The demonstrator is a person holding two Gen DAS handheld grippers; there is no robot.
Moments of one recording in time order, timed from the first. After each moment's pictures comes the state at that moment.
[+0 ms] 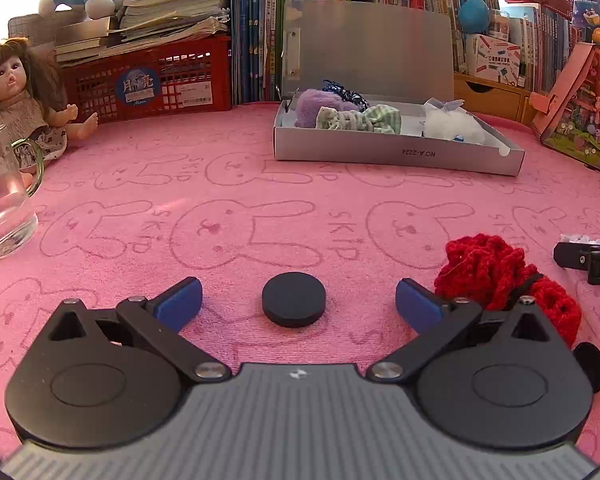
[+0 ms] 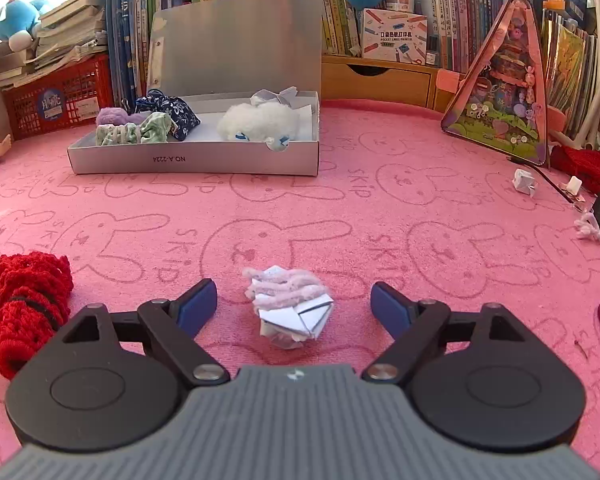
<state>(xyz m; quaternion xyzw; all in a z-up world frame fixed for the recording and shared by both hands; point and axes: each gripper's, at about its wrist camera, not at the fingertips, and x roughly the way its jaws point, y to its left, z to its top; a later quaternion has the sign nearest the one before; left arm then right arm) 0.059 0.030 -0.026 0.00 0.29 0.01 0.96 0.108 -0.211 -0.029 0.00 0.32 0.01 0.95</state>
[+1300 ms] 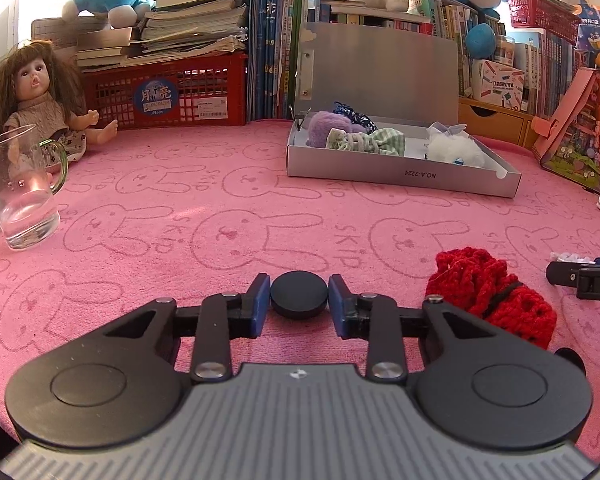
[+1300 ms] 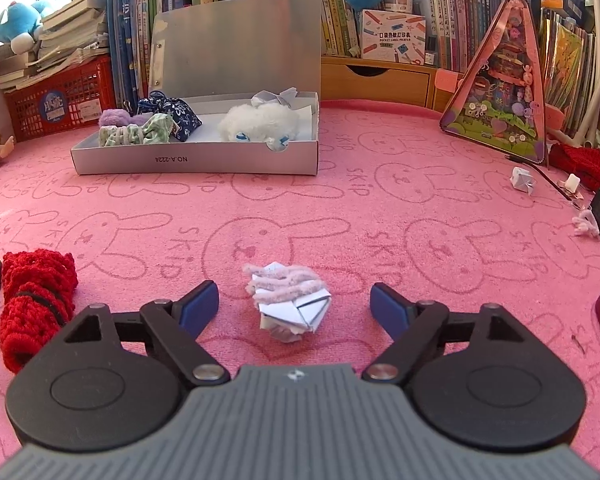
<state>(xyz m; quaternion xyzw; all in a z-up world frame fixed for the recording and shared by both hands) 0.035 0.033 -0.016 -0.01 0.27 0.02 0.96 0.096 -0.213 -0.027 0.00 0.31 0.03 0.95</state>
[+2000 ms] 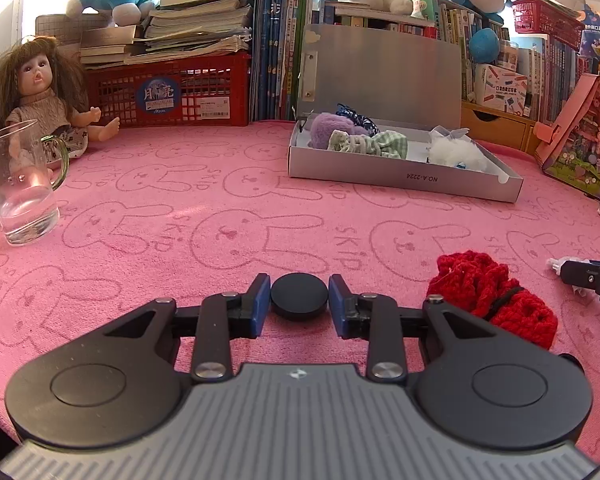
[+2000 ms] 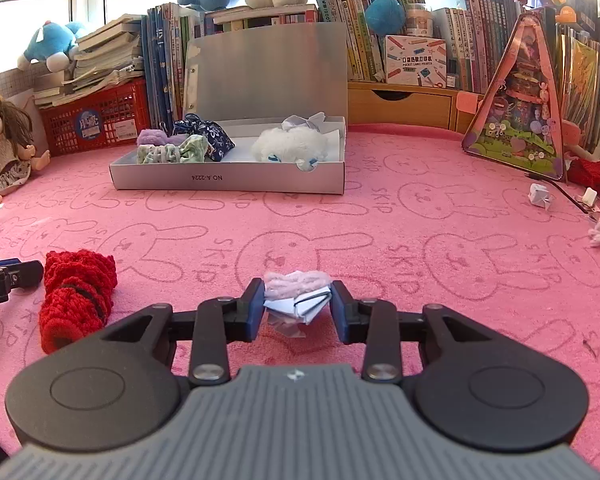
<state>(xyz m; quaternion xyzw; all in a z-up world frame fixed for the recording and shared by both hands) 0.036 0.036 -0.017 -0.02 0.26 0.03 0.96 0.079 -0.220 -0.023 0.03 0.27 0.08 0.96</state>
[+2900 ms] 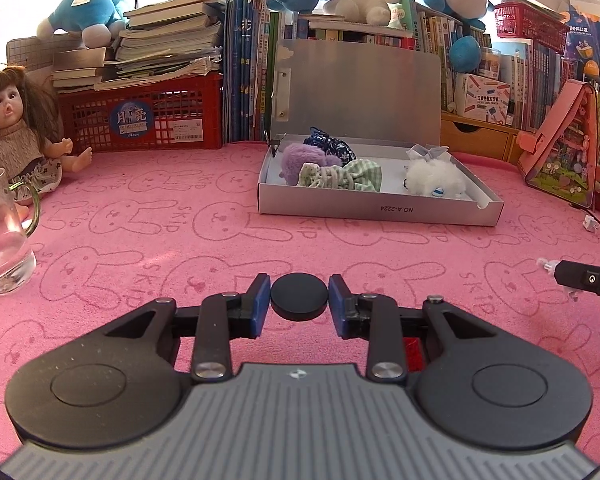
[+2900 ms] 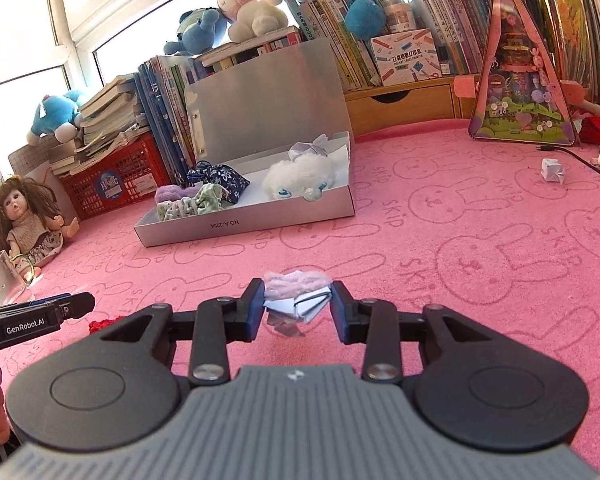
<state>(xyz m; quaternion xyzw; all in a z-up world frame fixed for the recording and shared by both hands) 0.064 0.022 0.016 -0.01 0.26 0.00 0.97 0.085 -0.242 0.000 0.12 0.25 0.10 0.96</state>
